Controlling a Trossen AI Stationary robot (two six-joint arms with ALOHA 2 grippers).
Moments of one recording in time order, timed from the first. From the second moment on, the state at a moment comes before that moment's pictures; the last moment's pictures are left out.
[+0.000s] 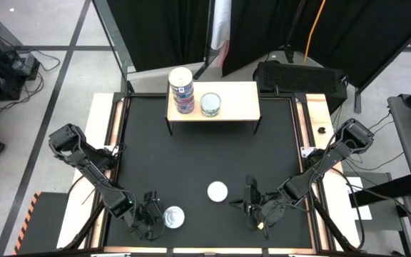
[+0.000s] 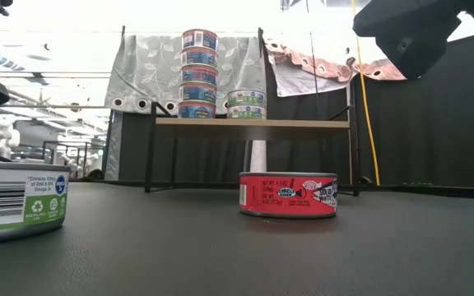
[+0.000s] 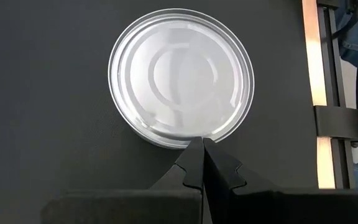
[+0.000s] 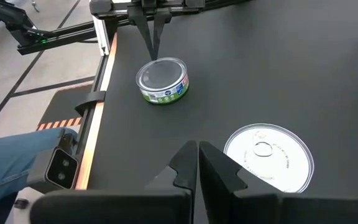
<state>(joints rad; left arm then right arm) -0.87 1.61 0.80 -0.26 -0.29 -0.91 0.69 1.54 0.81 0.16 0.58 0.63</state>
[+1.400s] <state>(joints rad) -0.89 1.58 0.80 -0.44 -0.22 -1.02 0.70 1.54 0.81 0.16 0.57 0.64</state>
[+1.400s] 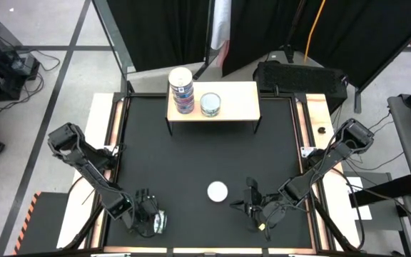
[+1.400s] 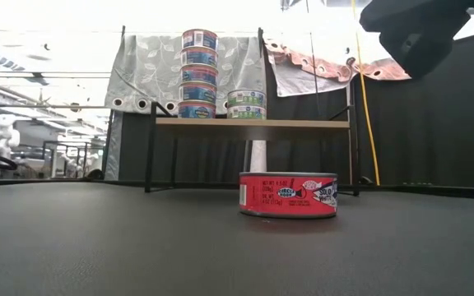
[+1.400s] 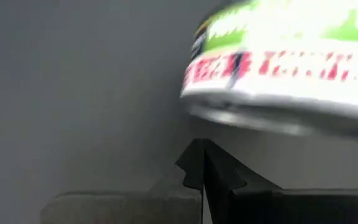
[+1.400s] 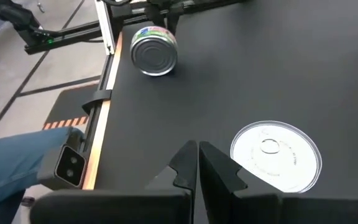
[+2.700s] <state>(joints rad) -0.96 1.54 1.06 -0.71 -0.29 0.47 0.71 1.54 0.81 0.20 0.55 0.58</state>
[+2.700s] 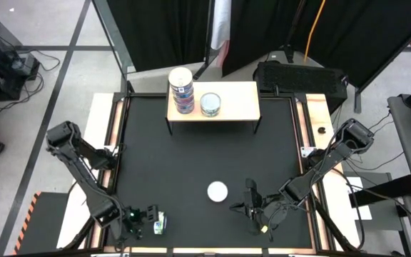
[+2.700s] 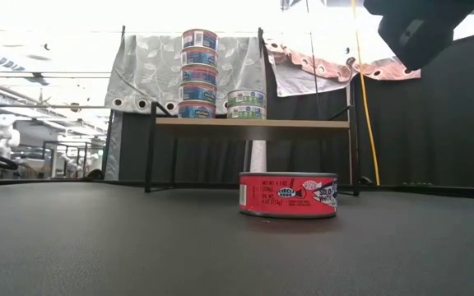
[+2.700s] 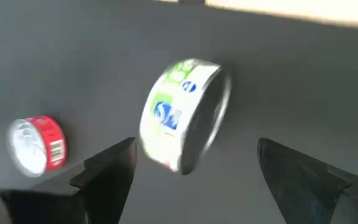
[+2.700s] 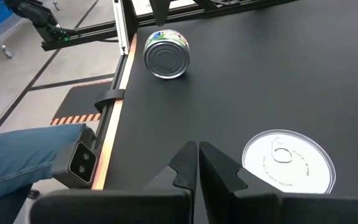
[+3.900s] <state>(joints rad) -0.82 1.64 1.06 -0.59 -0.21 0.81 0.70 1.54 0.81 0.20 0.55 0.53</state>
